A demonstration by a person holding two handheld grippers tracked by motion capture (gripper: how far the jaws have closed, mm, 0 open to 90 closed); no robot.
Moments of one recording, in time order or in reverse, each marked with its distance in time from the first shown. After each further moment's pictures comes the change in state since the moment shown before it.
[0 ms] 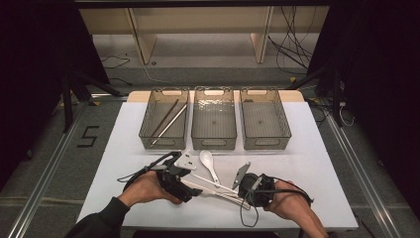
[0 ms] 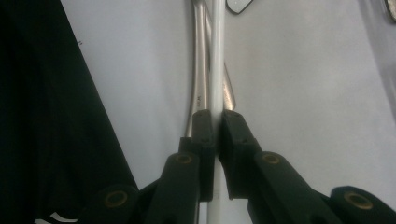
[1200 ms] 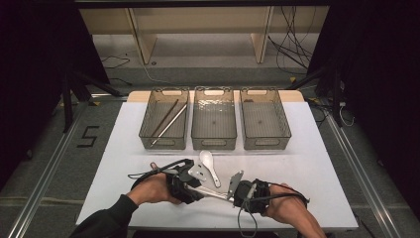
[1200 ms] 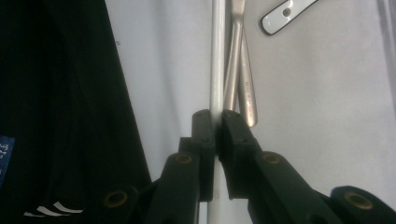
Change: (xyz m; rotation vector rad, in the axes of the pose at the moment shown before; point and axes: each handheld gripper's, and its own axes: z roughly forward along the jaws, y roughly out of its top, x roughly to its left) left arm -0.013 0.005 0.020 0.143 -0.115 0.127; right arm 0.018 0.008 -0.003 -0.008 0.018 -0.127
